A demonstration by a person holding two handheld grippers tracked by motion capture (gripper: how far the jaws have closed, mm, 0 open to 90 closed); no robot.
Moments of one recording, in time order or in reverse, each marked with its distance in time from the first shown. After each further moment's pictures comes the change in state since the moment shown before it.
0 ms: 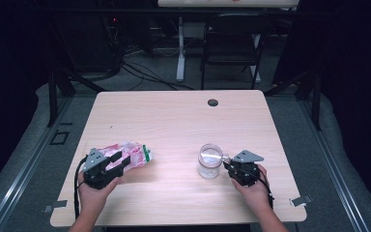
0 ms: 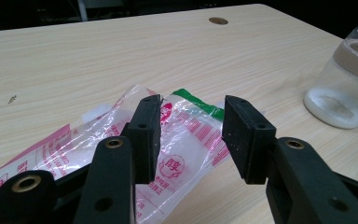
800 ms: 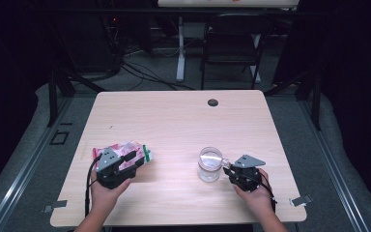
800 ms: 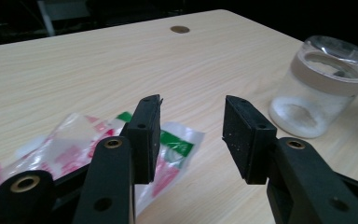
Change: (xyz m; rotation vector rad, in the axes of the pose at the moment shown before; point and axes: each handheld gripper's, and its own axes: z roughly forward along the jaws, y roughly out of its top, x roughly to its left) left arm -0.037 0.011 0.017 -0.009 -0.126 0.079; right arm 0.008 -0.006 -0.014 0.018 0.049 -0.038
